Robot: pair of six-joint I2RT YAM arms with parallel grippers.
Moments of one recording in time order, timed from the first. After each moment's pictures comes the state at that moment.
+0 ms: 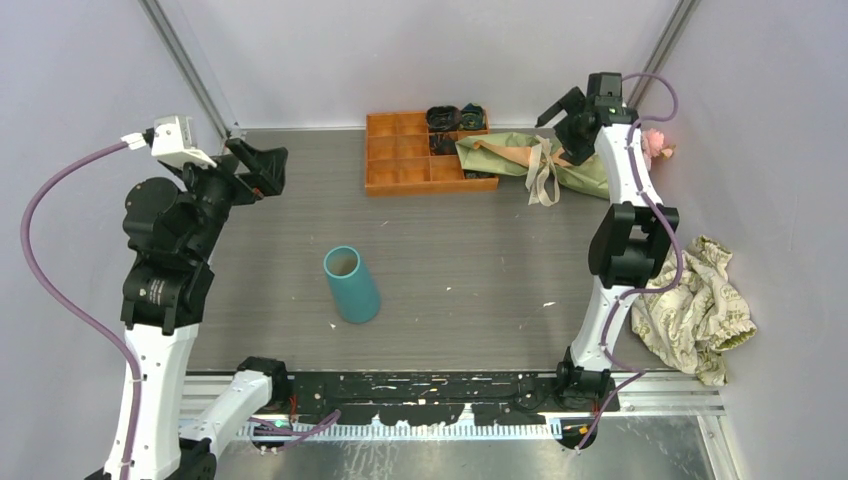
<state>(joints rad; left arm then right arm) -0.15 0.83 1.34 -0.45 0.01 -0.34 -0.09 2.02 1.98 -0.74 -0.09 0.75</state>
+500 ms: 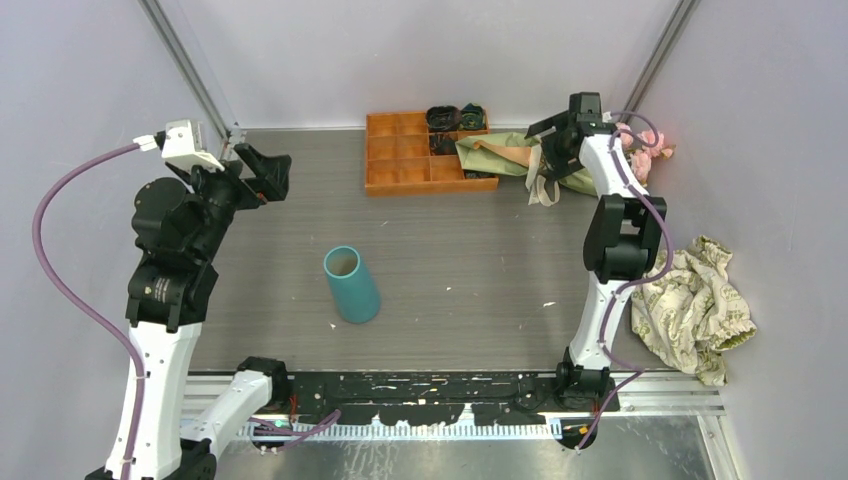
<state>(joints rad) -0.15 0.83 1.30 -0.47 0.01 -0.31 -0.06 2.08 1.85 -0.64 -0.12 1.11</state>
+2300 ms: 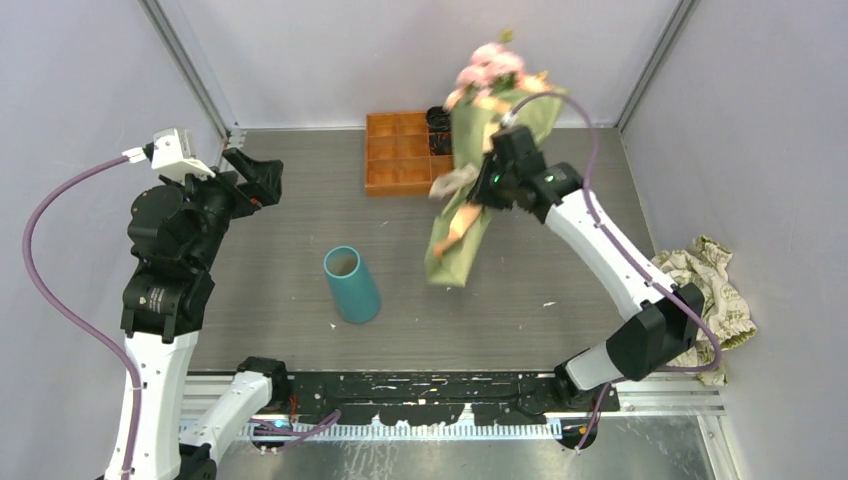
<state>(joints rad) -0.15 0.80 1.30 -0.53 -0.06 -0.39 0.41 1.48 1.53 -0.74 0.05 0.68</state>
